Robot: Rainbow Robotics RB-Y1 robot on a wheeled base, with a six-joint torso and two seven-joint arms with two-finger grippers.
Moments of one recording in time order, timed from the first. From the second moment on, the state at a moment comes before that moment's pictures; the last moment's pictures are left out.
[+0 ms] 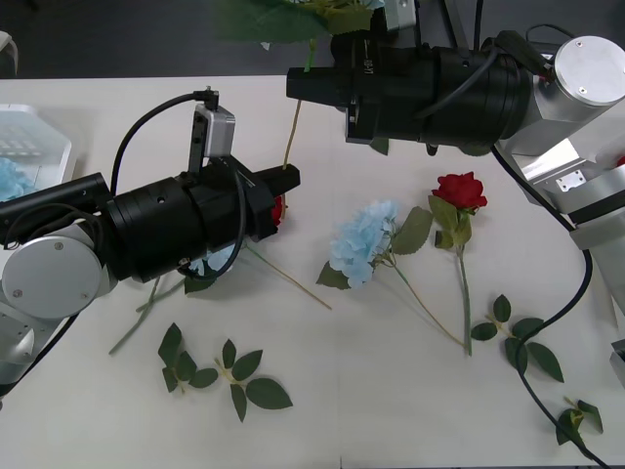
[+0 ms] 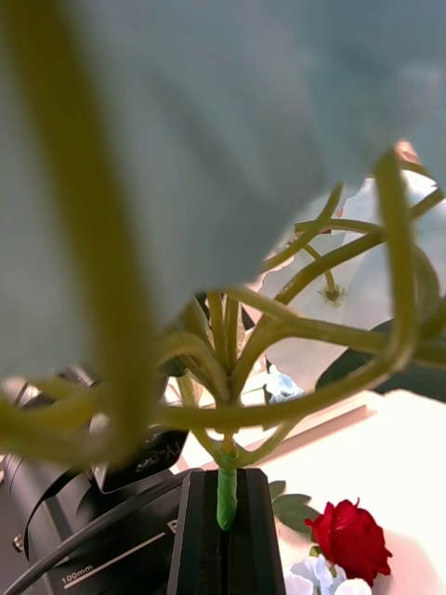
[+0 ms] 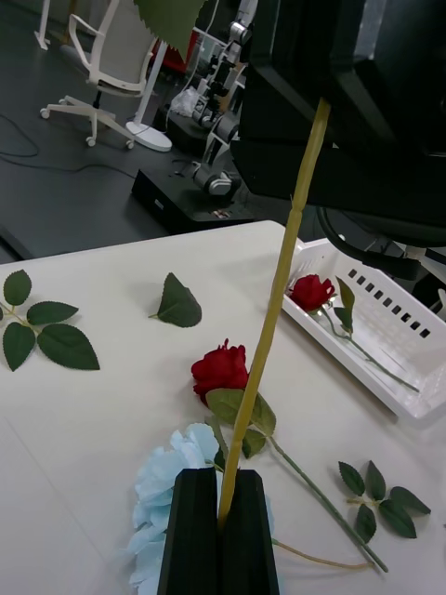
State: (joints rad) right arm -0.70 -0.49 0.26 -1.50 -2.08 1.05 2.59; left arm -0.19 0.61 -0.34 -2.02 1.41 0.52 -2.08
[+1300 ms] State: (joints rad) right arm -0.70 -0.55 0.32 -1.50 -1.73 0.96 2.29; left arm 0.02 0.88 0.41 -1.86 1.52 1.22 -1.90
